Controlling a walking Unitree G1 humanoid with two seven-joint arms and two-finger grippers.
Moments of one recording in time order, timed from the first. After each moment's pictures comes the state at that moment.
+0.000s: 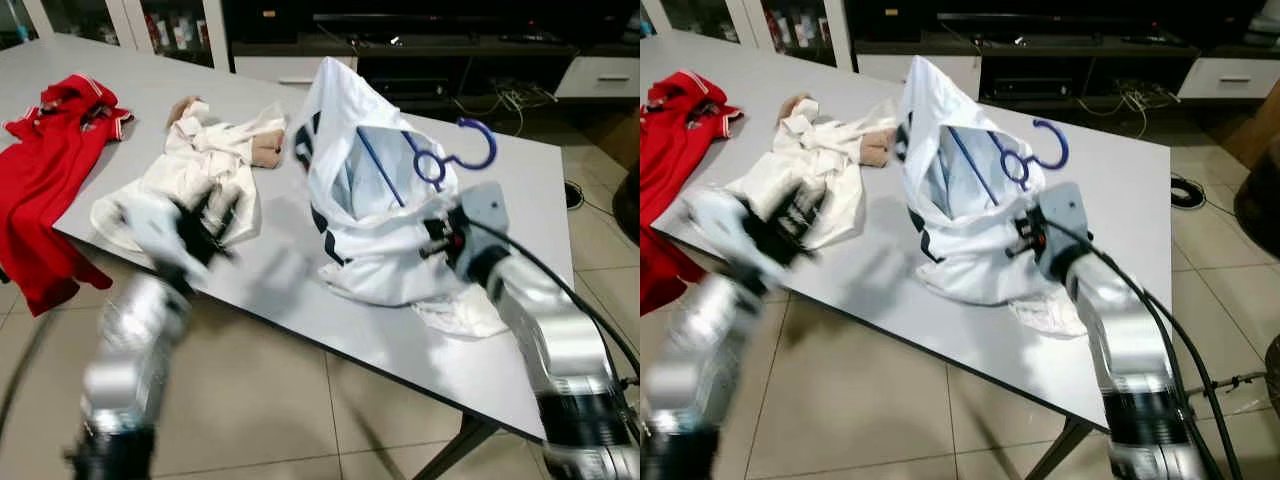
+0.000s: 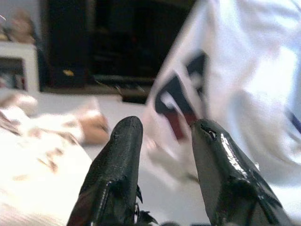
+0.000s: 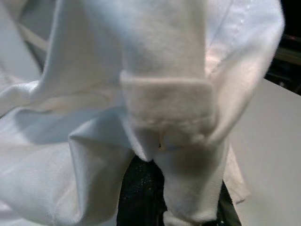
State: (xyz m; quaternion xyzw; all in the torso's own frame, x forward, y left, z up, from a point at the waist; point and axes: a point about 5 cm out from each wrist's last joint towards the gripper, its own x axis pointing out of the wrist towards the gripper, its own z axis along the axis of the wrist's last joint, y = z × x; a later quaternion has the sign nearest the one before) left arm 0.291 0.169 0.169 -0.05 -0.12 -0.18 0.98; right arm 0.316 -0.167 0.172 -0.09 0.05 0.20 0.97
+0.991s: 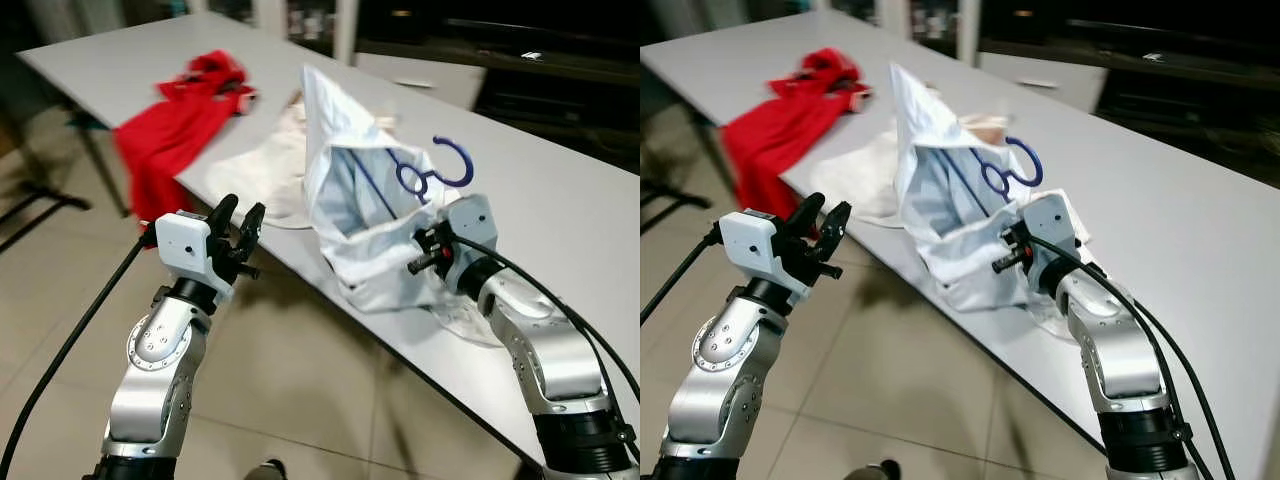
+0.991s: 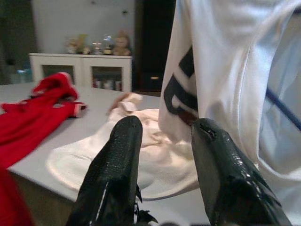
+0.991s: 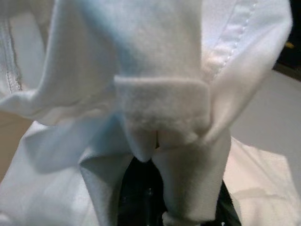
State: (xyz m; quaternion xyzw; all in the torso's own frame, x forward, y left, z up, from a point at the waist) left arm 0.280 0.152 0.174 -0.01 -0.14 -0.15 0.98; right arm 0.305 -0.151 0.175 -0.10 0.02 0.22 0.97
